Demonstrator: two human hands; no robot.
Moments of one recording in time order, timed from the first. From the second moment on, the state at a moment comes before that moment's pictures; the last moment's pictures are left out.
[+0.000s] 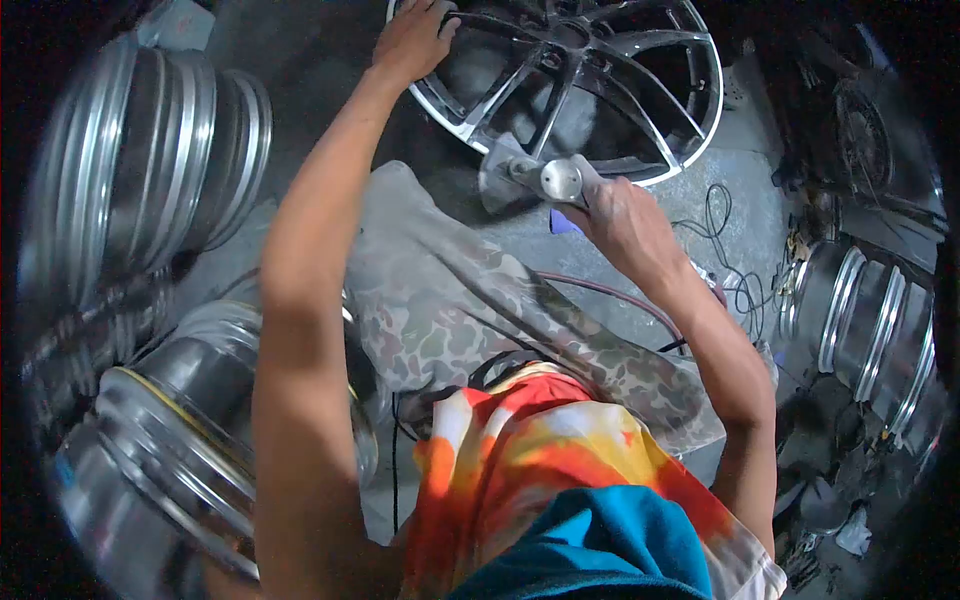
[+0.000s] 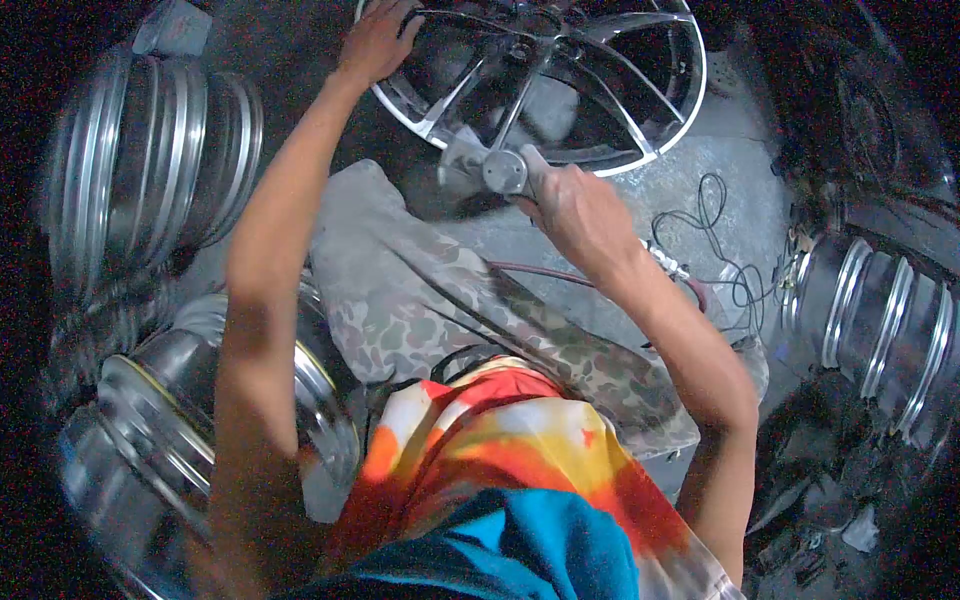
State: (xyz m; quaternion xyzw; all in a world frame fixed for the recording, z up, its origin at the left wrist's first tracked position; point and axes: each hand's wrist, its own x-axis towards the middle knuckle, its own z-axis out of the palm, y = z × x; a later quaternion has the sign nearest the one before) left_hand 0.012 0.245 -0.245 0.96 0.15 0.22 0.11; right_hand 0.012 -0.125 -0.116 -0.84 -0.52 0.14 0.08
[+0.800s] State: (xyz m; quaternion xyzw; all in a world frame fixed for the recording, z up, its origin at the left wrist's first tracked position) left_hand 0.017 0.251 -0.250 0.96 0.11 0.25 0.10; right_hand -0.007 -0.105 -0.100 -0.85 -0.49 0.16 0.09
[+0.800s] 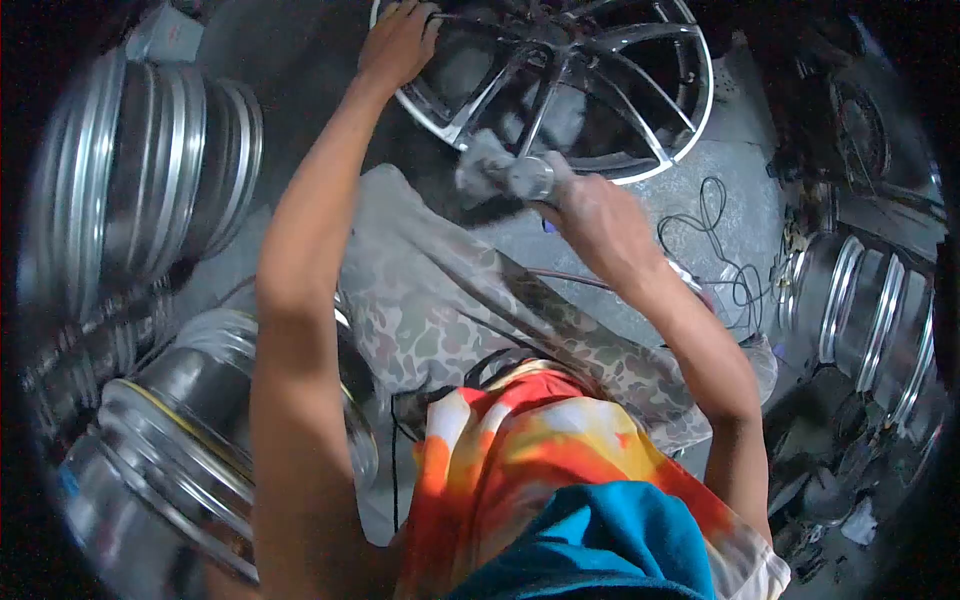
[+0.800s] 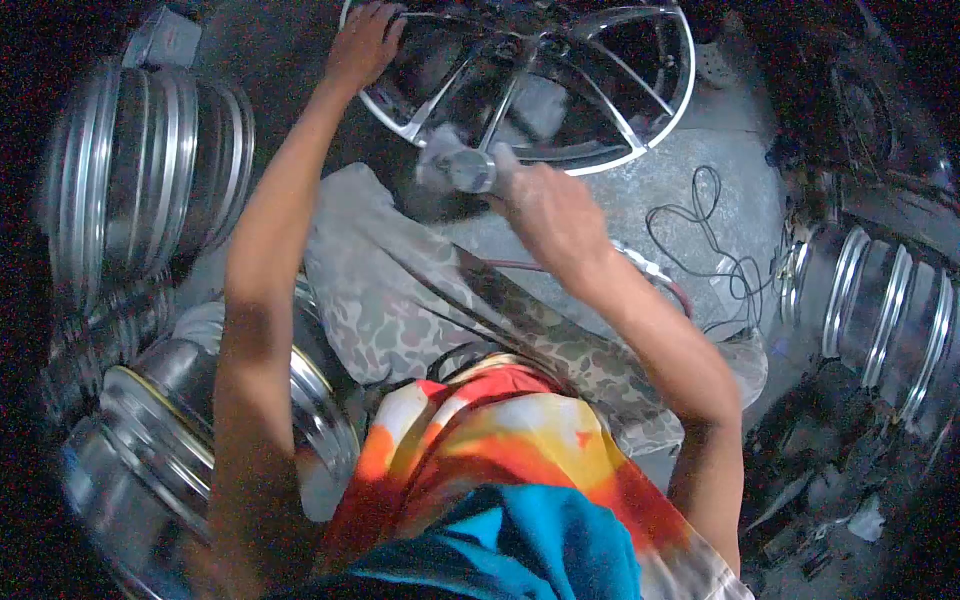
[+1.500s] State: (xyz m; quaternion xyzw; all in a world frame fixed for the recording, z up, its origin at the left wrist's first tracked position) left_hand 0.007 0.265 -0.239 0.98 0.04 0.17 0.03; right_hand 0.039 -0.326 -0.123 -0.94 -0.31 0.00 0.17
